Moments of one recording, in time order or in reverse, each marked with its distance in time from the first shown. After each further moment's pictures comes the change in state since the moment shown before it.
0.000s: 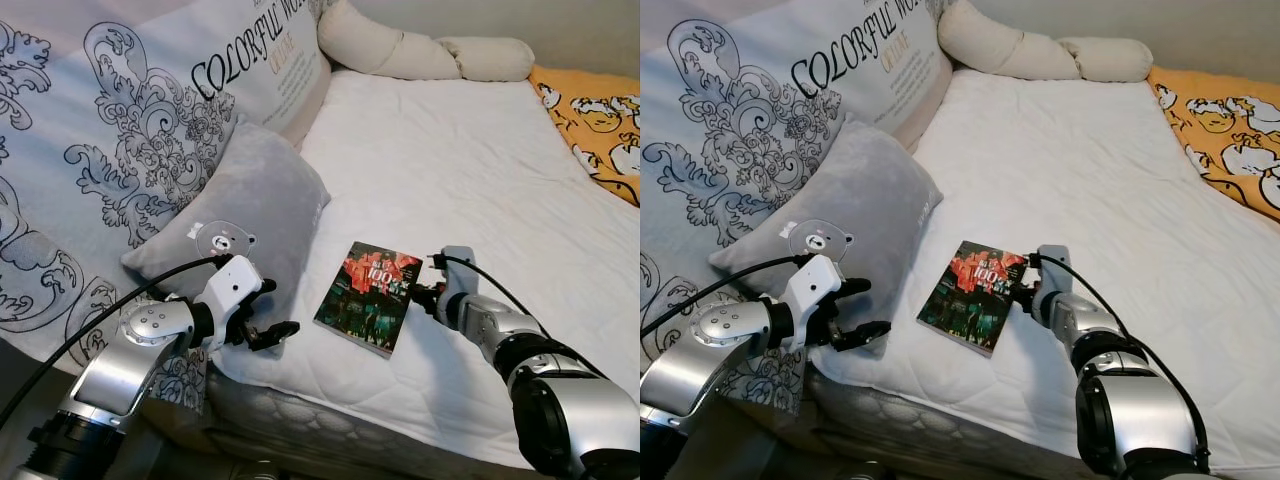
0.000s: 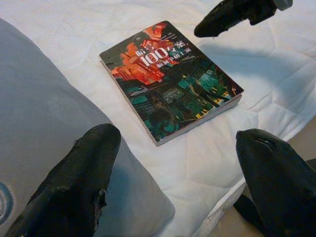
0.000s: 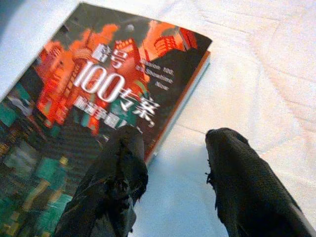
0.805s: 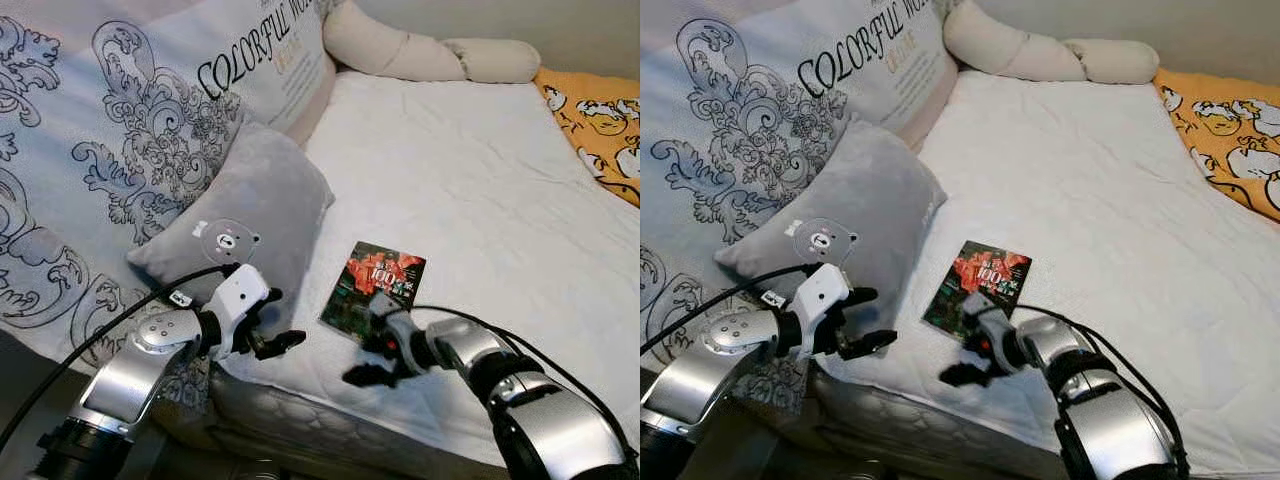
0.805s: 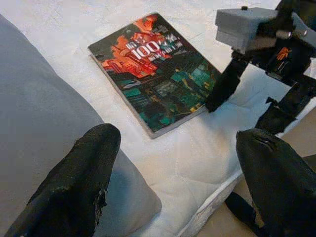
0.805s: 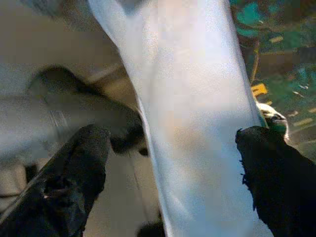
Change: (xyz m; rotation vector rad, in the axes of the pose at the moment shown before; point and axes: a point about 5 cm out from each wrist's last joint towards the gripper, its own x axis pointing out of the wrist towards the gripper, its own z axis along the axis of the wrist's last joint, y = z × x) left arm 0.006 -0.009 -0.006 -0.018 0.011 -0.022; right arm -0.006 0.058 -0.050 -0.492 0.349 0.718
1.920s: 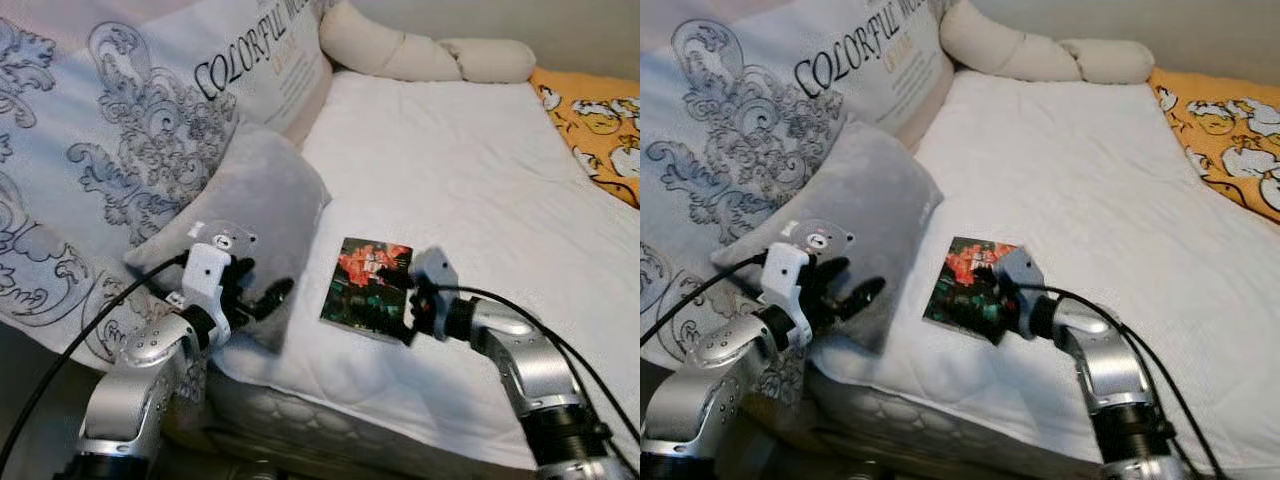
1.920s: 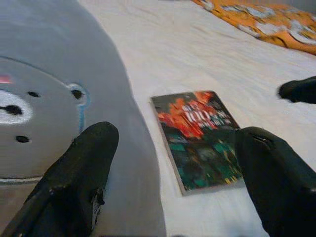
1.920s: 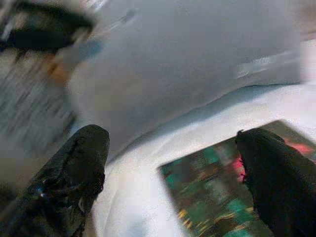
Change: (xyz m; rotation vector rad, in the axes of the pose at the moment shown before) left arm -0.011 0.006 0.004 -0.355 -0.278 0.400; right arm -0.072 0.020 0.045 -0.119 -0.640 -0.200
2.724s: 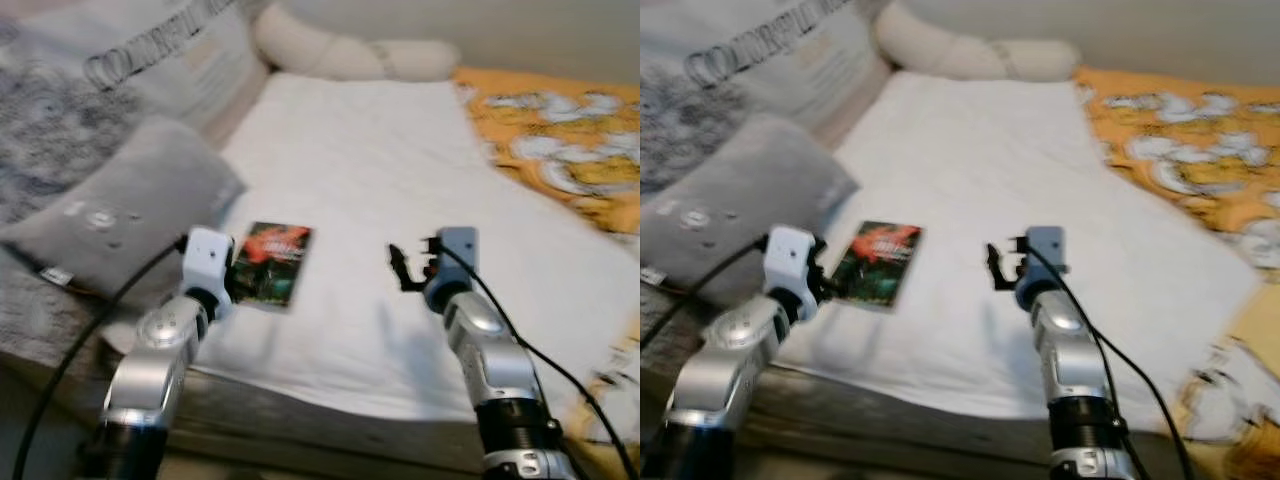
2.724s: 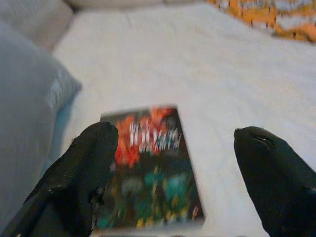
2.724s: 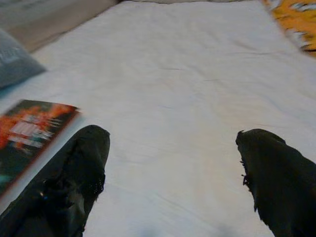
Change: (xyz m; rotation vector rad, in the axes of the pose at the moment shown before) left arm 0.023 0.020 0.014 0.133 -0.022 0.251; right arm 0.016 -0.022 -0.001 0.189 -0.065 -0.735
